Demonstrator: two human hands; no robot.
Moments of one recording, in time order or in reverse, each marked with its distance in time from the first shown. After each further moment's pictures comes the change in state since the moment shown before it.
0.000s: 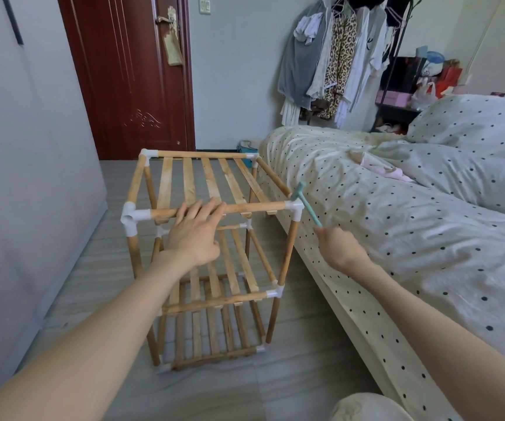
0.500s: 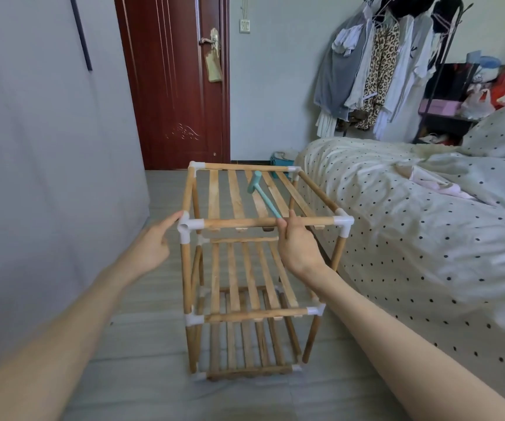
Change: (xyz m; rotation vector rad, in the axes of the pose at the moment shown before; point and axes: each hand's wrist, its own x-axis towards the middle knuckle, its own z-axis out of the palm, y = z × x) left_hand -0.048 -0.135 -0.016 -0.478 0.089 -0.241; right_hand -0.022 -0.098 0.086 0.126 -0.162 -0.382
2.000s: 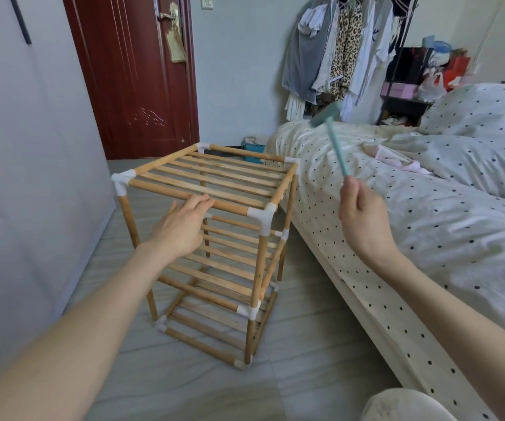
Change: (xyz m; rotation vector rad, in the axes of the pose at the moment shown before) left_hand 0.023 0.065 0.047 0.248 -0.065 0.313; right_hand -0.046 0.028 -0.098 -0.016 0.319 -0.057
